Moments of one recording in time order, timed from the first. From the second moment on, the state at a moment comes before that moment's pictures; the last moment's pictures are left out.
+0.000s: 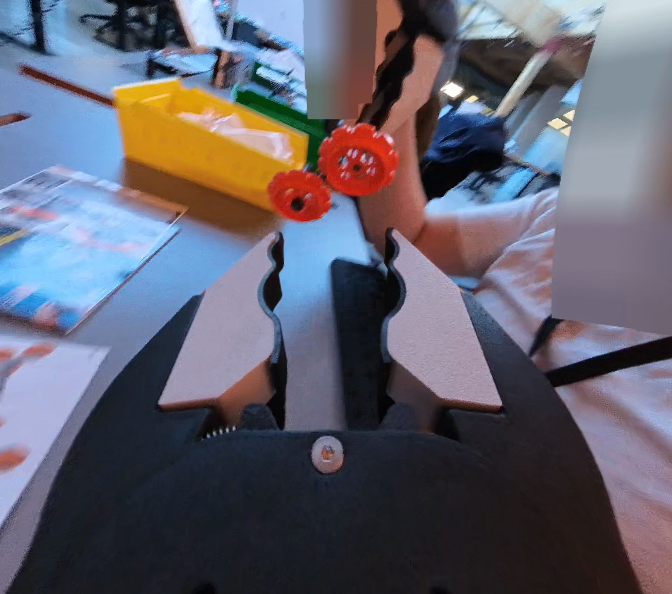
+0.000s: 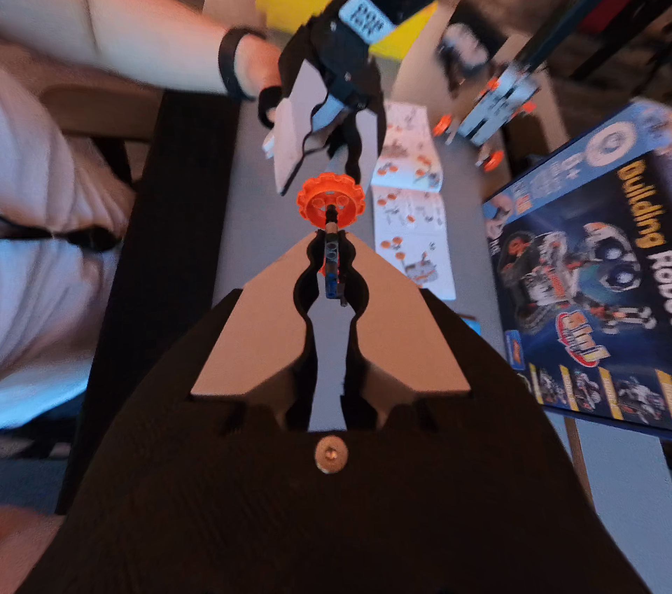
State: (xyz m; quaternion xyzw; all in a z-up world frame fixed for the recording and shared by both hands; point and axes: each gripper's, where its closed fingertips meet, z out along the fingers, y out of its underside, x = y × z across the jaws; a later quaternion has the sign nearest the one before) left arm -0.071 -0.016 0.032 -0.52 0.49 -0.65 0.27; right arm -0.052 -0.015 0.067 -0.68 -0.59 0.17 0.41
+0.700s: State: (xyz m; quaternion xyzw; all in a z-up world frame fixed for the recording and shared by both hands) left arm -0.097 -0.023 -0.058 -0.55 0.54 -0.55 0.32; right arm -0.079 -0.022 -0.055 -0.60 -0.58 0.32 0.45
